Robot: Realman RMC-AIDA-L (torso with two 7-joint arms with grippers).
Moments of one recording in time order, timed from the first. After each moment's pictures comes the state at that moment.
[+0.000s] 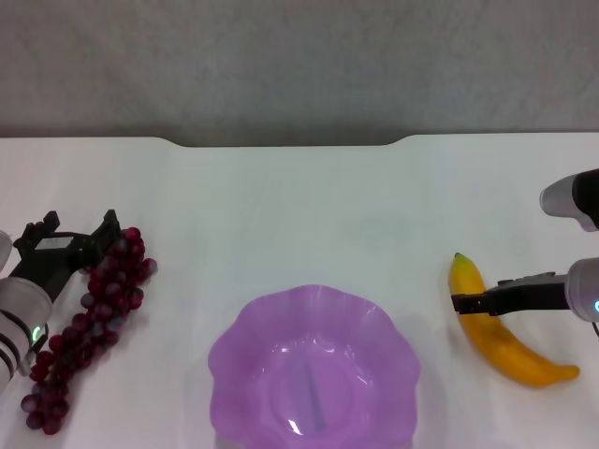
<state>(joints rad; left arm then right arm) -0.54 -2.05 2.18 0.19 -0.82 0.74 -0.23 0.49 2.00 1.69 0.87 -2.24 0.79 -0.68</state>
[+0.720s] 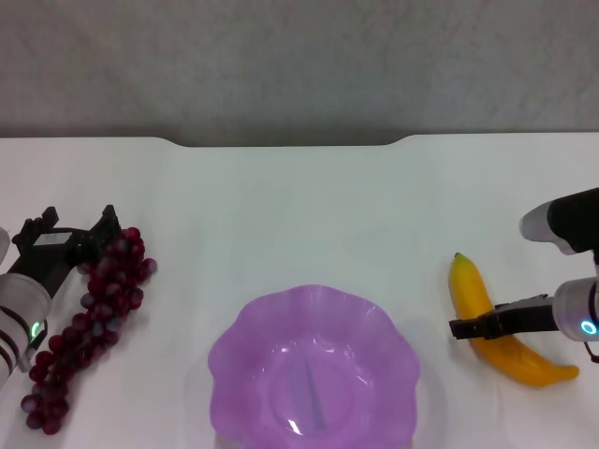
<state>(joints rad) -0.54 -2.04 2.17 0.20 -0.82 0.74 -0.23 0.54 2.00 1.63 0.73 -2.24 0.73 -0.68</state>
